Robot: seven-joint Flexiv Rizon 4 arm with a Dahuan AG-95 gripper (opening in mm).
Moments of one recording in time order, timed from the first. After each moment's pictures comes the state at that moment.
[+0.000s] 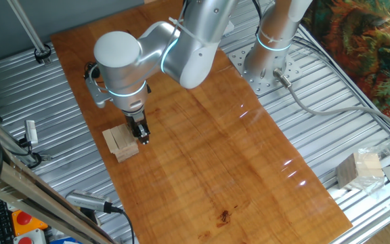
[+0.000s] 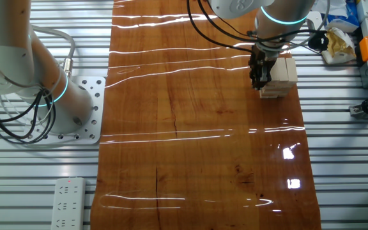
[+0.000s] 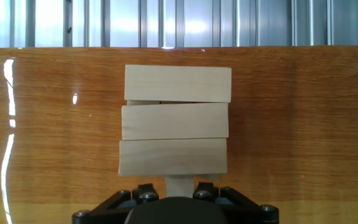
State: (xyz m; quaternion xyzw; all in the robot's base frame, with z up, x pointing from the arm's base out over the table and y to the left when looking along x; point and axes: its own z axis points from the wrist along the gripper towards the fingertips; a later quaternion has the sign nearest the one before) arm 0.569 0.078 0.042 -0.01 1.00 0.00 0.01
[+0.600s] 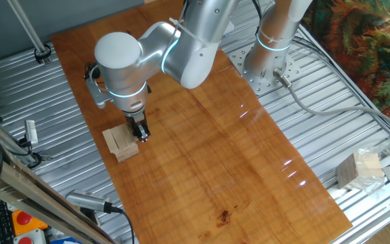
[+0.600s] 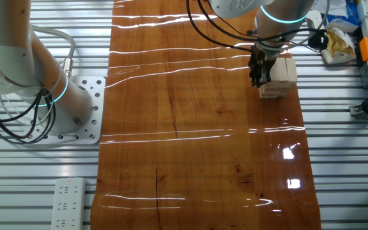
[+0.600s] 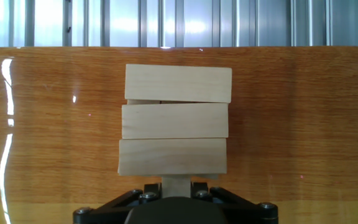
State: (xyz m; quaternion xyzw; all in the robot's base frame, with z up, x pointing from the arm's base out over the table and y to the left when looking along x) arm 0.569 0.078 0.042 -0.01 1.00 0.00 0.01
